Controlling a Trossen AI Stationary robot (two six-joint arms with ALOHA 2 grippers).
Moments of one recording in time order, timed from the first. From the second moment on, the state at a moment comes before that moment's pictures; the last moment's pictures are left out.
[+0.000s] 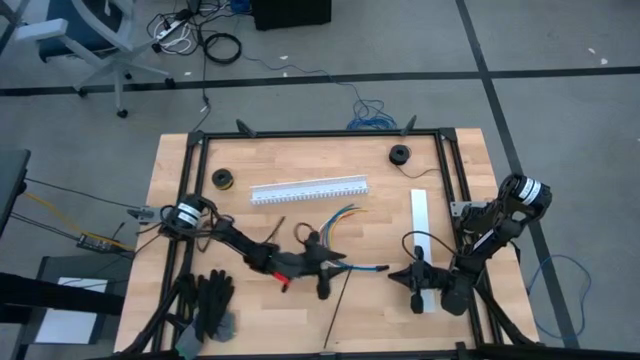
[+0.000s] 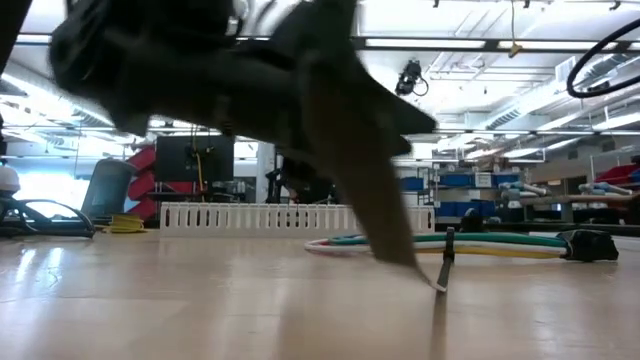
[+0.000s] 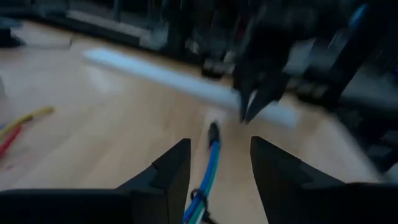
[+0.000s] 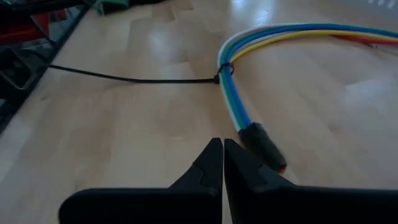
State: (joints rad) left arm -0.37 2.08 0.92 1.01 -0.51 -0.35; right arm 1.05 1.64 0.35 0.53 1.04 0.88
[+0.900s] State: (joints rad) left arm -0.42 2.06 0.56 1.57 -0.47 -0.30; right arm 0.74 1.46 0.35 0.32 0.60 0.53
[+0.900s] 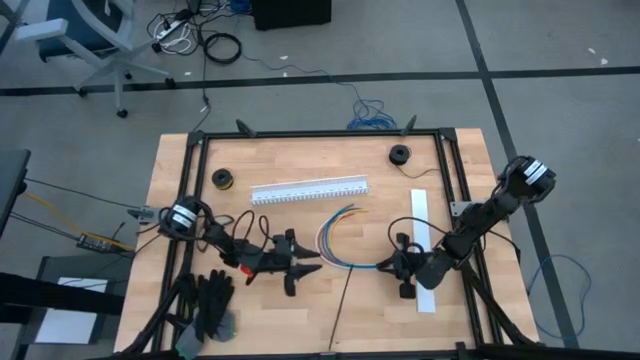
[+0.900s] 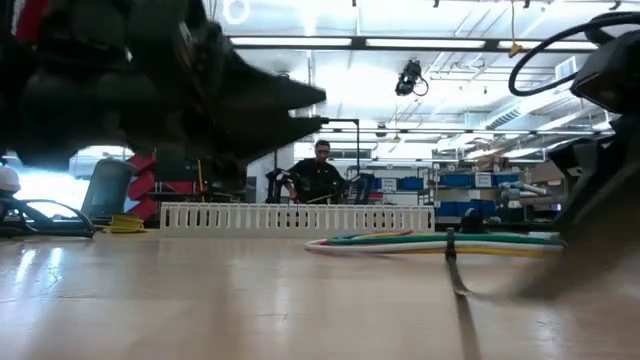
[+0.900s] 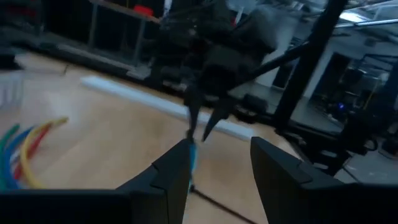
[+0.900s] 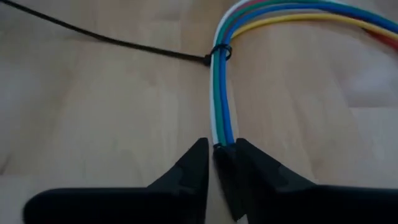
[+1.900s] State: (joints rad) left arm -0.44 1.55 0.42 0.90 -0.54 -0.20; right arm 0.57 1.42 0.35 0.25 0.36 0.48
